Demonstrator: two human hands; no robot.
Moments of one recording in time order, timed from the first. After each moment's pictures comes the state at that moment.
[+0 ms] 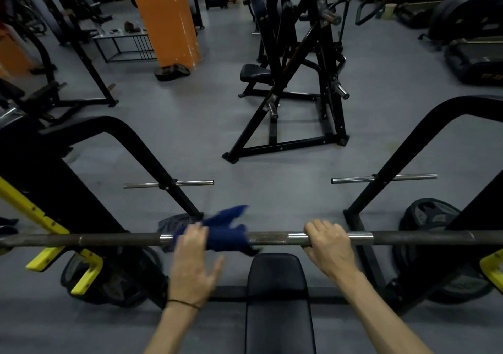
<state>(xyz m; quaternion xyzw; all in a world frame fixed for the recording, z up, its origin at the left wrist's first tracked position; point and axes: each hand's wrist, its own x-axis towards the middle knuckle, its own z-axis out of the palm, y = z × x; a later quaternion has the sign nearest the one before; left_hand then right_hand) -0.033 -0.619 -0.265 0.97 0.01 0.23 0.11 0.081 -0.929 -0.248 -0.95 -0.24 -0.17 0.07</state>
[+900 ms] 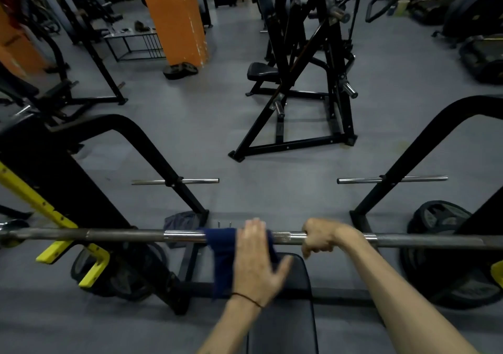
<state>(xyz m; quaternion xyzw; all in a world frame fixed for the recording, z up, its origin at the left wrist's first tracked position) -0.002 -0.745 -0.267 0.96 -0.01 0.22 0.15 0.134 -0.907 -0.191 -0.89 -0.19 0.40 0.09</state>
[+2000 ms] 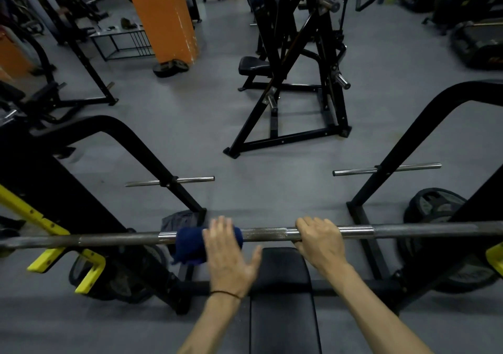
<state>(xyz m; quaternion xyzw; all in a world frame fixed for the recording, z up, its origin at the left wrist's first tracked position) -0.008 -0.698 -0.271 0.97 0.08 0.20 0.11 0.084 -0.909 -0.255 -0.95 -0.24 -0.17 0.07</state>
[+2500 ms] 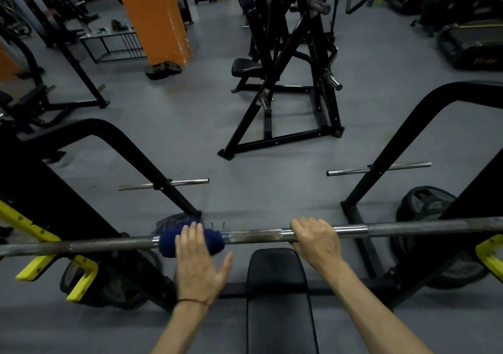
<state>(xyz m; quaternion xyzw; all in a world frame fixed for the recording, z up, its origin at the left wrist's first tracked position) -0.019 -0.645 -0.269 0.97 0.09 0.19 0.08 0.086 -0.913 -0.251 -0.93 -0.26 -0.25 0.06</state>
